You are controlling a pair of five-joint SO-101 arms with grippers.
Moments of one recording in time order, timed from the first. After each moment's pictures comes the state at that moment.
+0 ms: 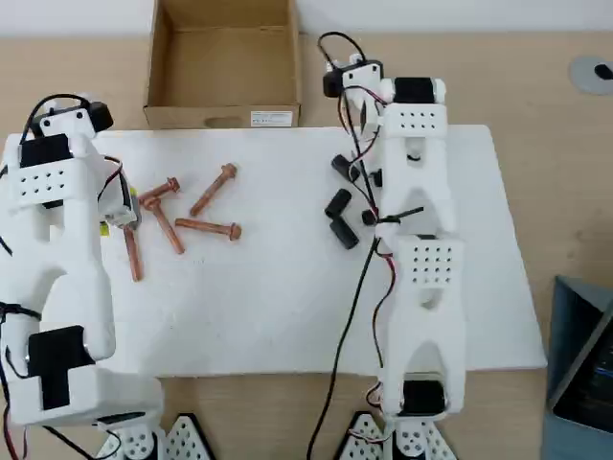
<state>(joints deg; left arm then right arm) -16.6 -2.1 8.4 84.5 -8.0 -4.7 57.5 -63.3 98.2 14.6</state>
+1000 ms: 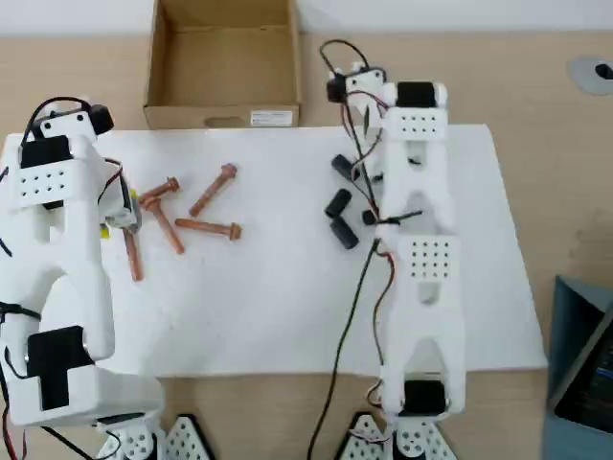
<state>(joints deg) -16.6 -2.1 9.2 84.5 -8.0 -4.2 62.5 -71.6 101.1 15.3</state>
